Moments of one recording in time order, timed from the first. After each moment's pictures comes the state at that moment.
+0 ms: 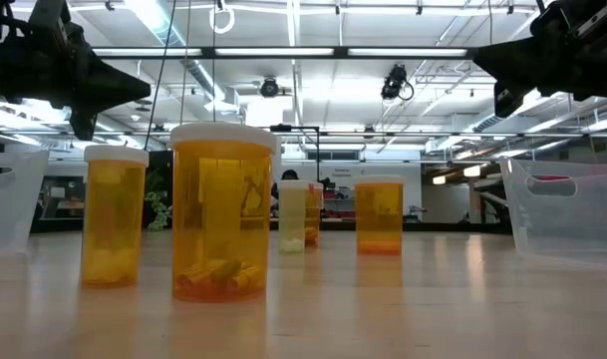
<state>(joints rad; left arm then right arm) -0.35 0.13 0.01 0.16 -0.75 -0.43 -0.06 0.25 0.02 0.39 -0.09 0.16</state>
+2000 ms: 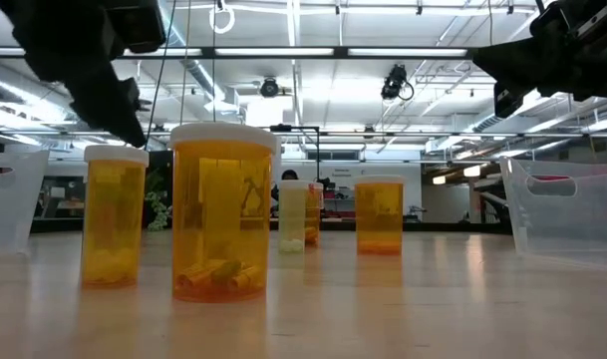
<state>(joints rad) -0.46 1.26 0.71 -0.31 -0.25 -0.70 -0.06 0.25 0.02 0.39 -0.09 0.15</state>
